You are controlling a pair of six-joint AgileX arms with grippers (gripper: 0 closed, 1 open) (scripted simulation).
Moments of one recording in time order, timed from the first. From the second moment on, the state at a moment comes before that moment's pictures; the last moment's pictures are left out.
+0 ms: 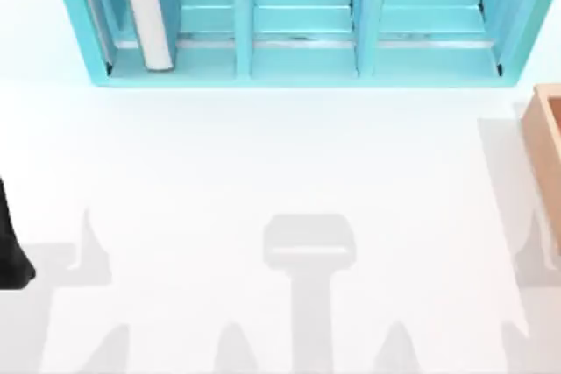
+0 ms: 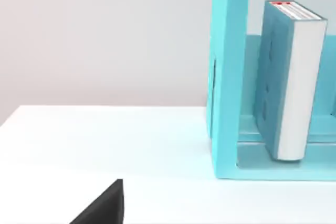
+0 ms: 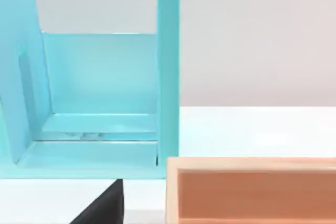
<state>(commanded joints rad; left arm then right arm) 0.00 0.00 0.00 0.00 0.00 0.00 0.00 0.00 0.00 0.00 0.00 0.00</state>
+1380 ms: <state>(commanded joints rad) -0.13 0.87 0.30 0.52 -0.10 0.00 0.00 0.00 0.00 0.00 0.00 0.00</state>
